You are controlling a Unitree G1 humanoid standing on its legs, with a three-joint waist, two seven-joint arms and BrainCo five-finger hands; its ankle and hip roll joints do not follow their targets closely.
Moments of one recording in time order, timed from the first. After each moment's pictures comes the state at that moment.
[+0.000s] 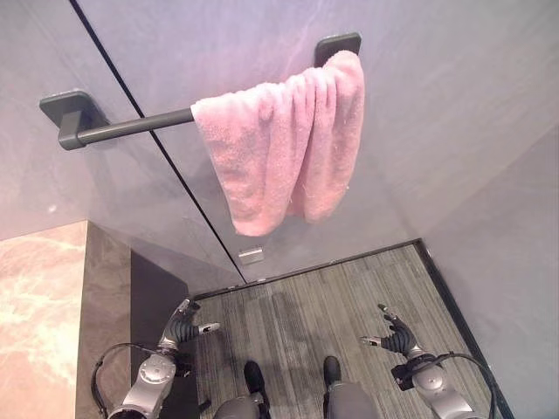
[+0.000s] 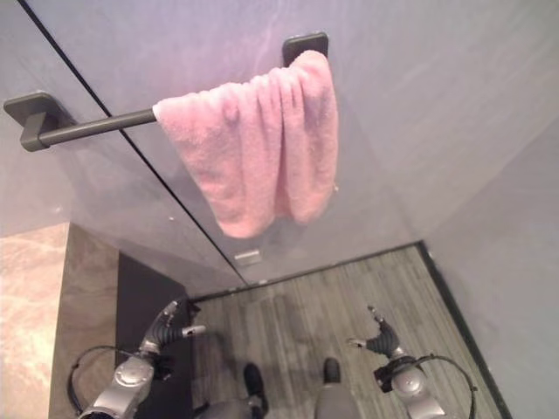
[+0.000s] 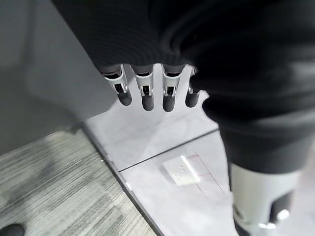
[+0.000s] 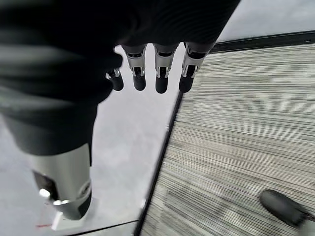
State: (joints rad) left arm 0.02 0.44 -0.26 0.62 -0.13 -0.19 0.10; right arm 0.06 -0.44 0.25 0.58 -0.05 -0.15 -0.14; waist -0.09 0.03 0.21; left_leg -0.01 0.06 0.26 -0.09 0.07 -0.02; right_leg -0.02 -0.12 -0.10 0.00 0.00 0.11
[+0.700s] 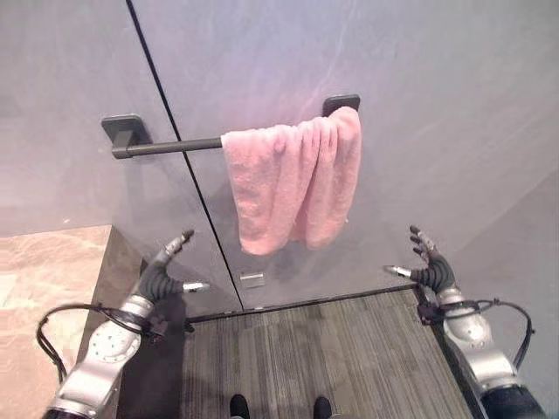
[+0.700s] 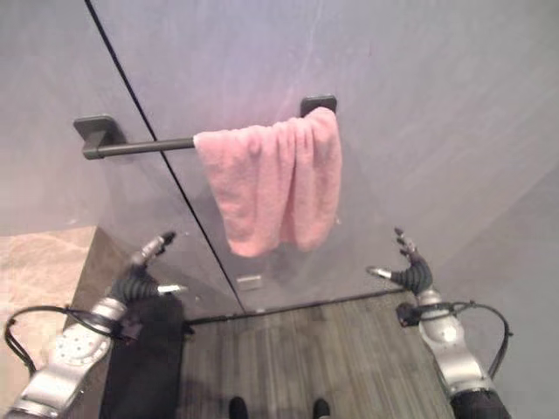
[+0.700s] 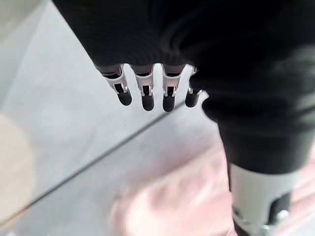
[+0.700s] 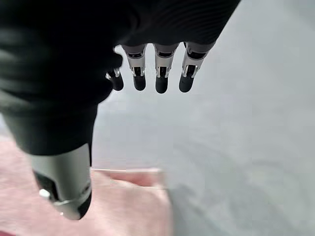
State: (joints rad) left arm 0.09 0.74 -0.08 -0.08 -0.20 -0.21 0.03; right arm -0.07 -0.63 0.10 0.21 0.13 -0.18 -0.13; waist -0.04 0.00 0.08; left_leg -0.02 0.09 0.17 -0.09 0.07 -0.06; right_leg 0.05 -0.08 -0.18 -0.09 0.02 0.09
